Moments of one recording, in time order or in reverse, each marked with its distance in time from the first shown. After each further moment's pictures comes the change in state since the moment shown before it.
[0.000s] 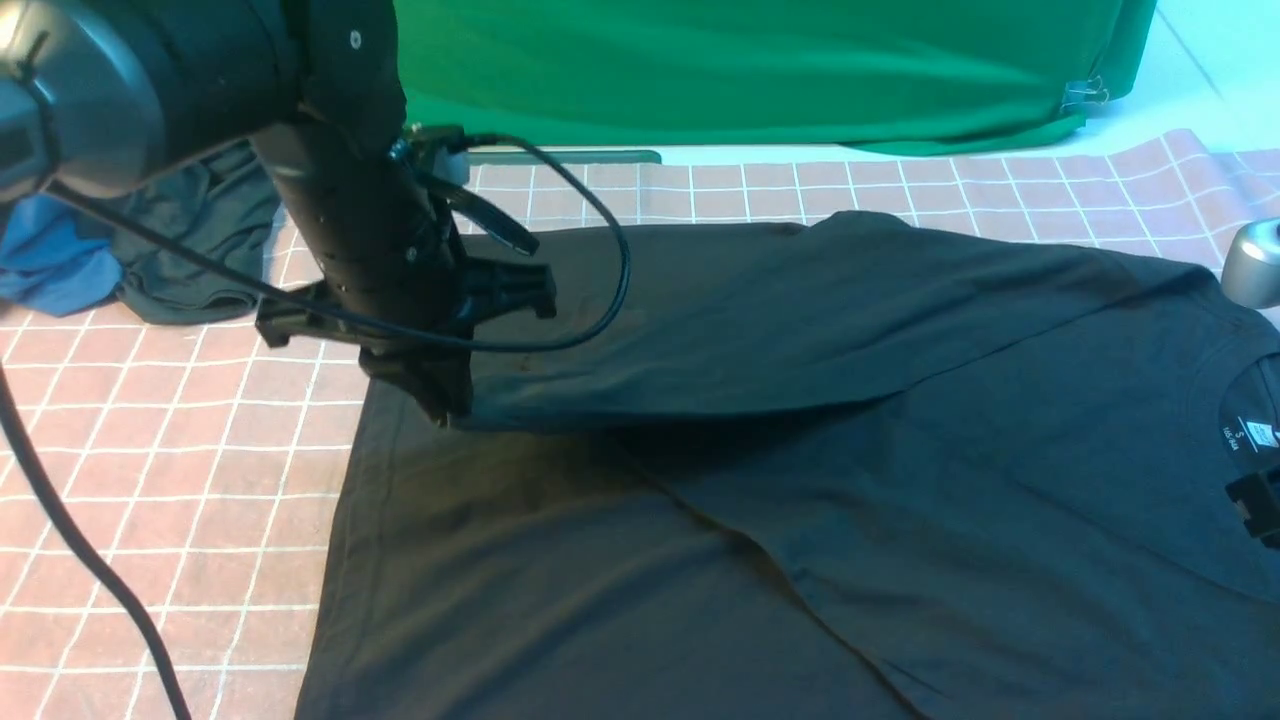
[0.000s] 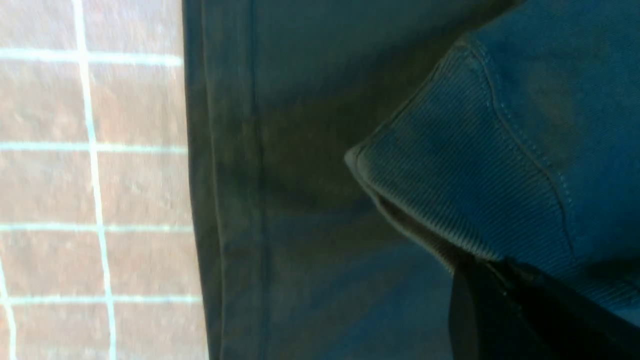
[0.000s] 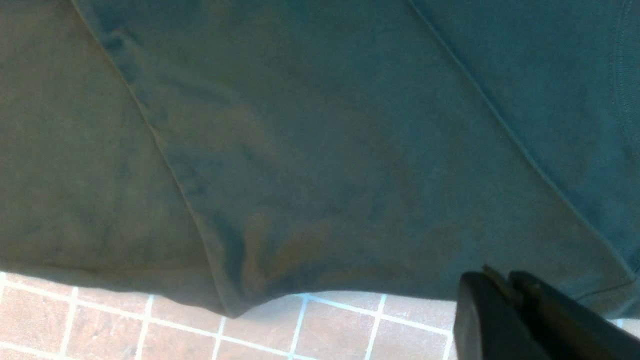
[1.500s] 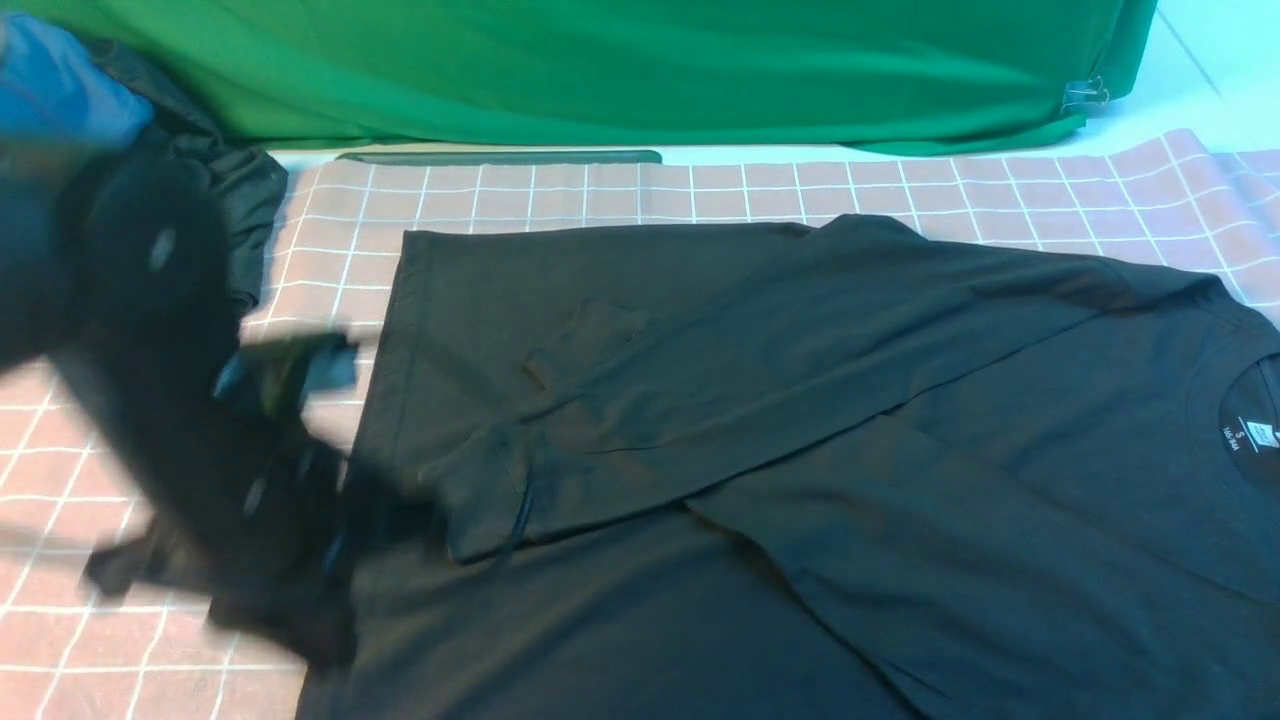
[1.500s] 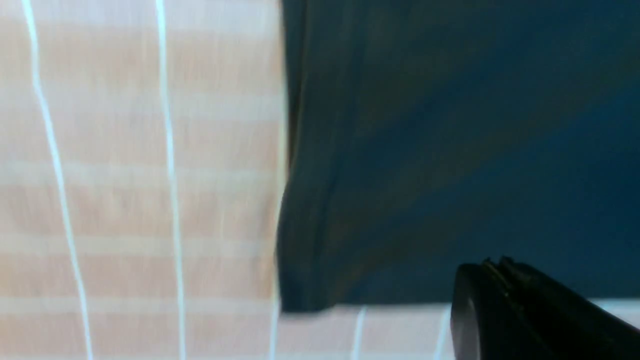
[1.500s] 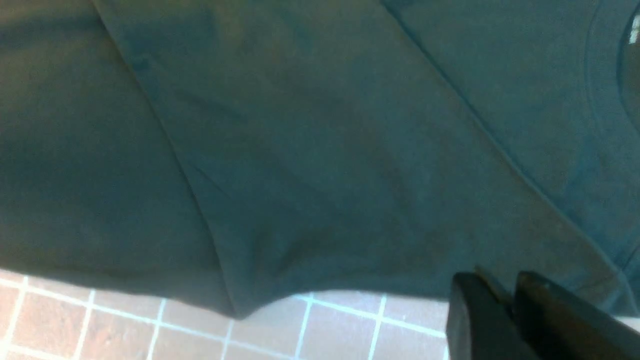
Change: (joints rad) right arm 0.000 -0.174 0.061 0.005 -0.029 0.010; left arm -0.003 -0.407 0.557 -0.077 0.003 -0.015
